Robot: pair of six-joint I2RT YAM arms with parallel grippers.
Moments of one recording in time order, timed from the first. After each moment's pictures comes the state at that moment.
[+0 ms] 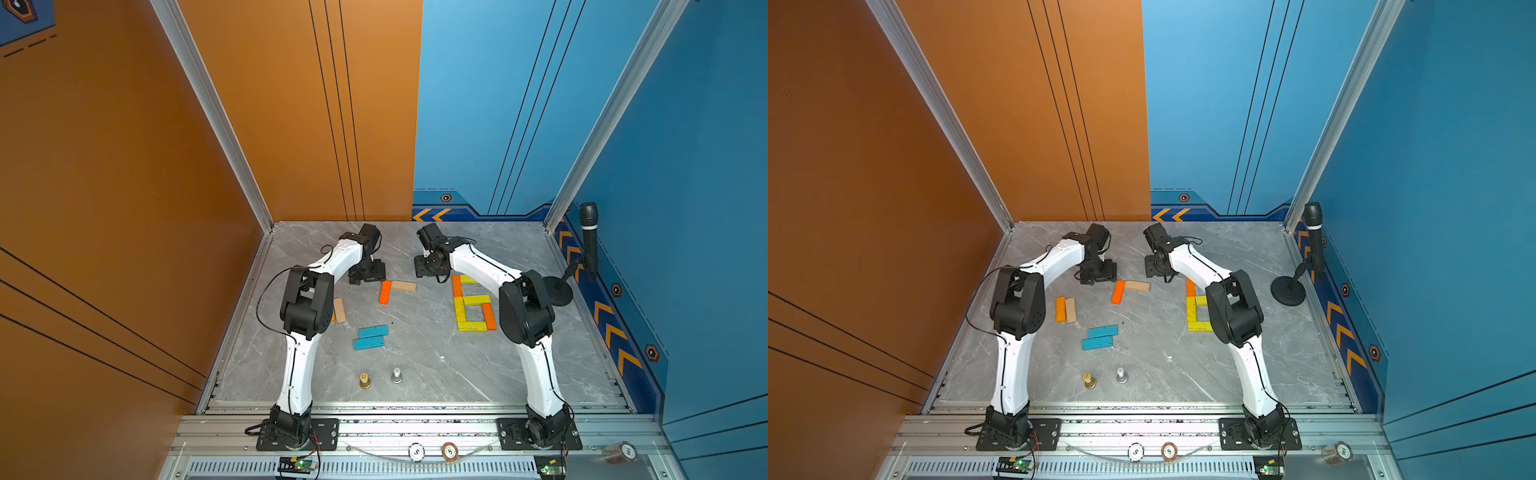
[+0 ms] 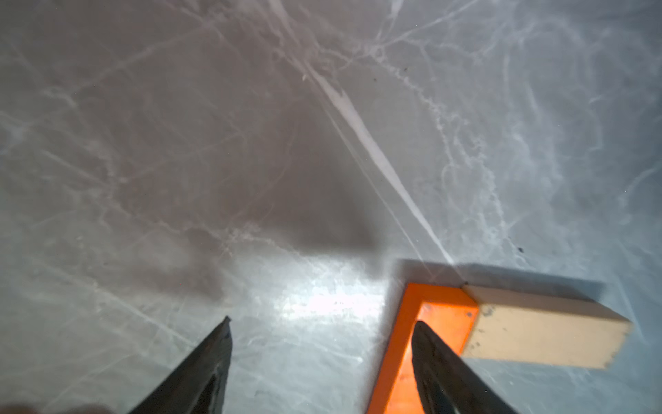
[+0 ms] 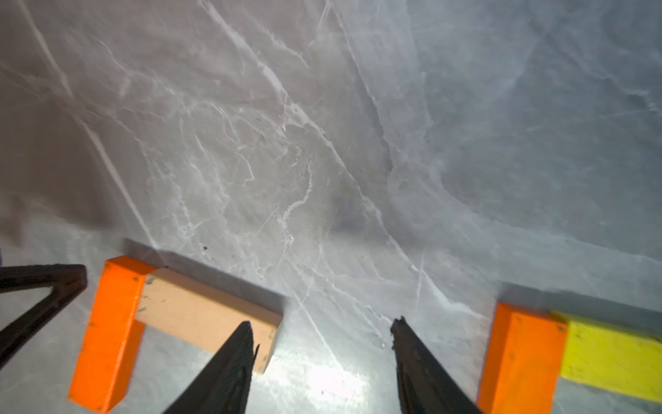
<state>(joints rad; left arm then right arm) -0.31 2.19 1.82 -0.94 0.04 -0.43 0.53 2.15 1.83 -0.73 0.07 0.38</state>
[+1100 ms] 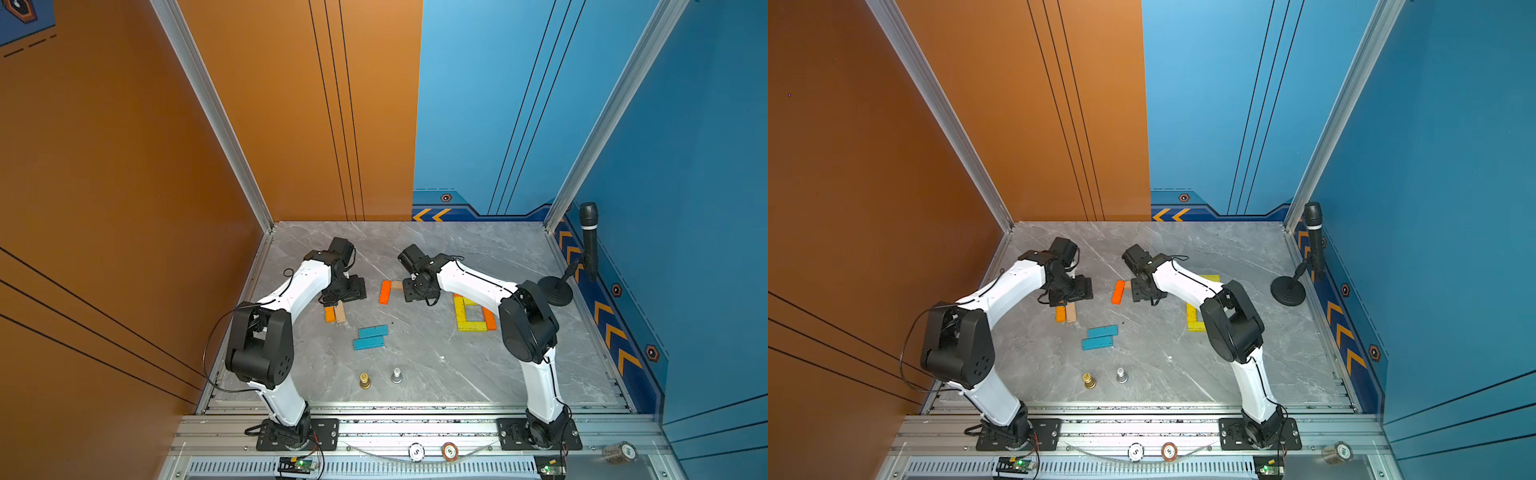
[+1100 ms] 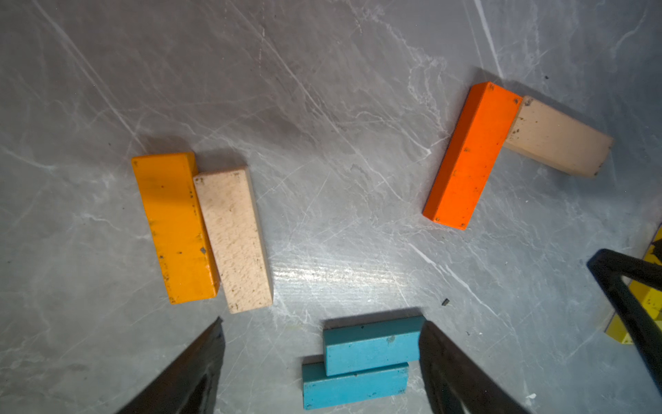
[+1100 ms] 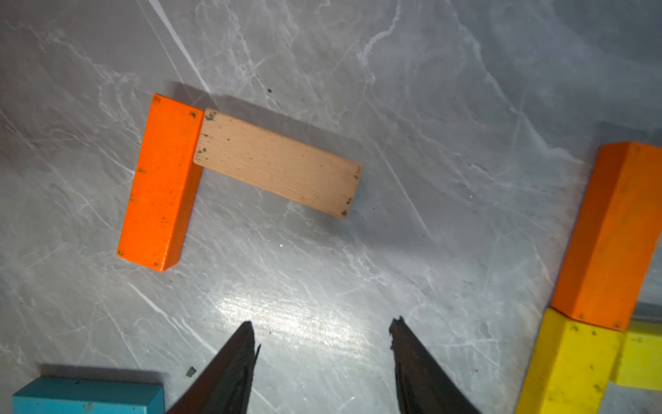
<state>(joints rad) -0.26 1.71 1.31 -0.91 0.08 -0.45 0.71 2.11 1.70 -0.81 0.12 0.50</state>
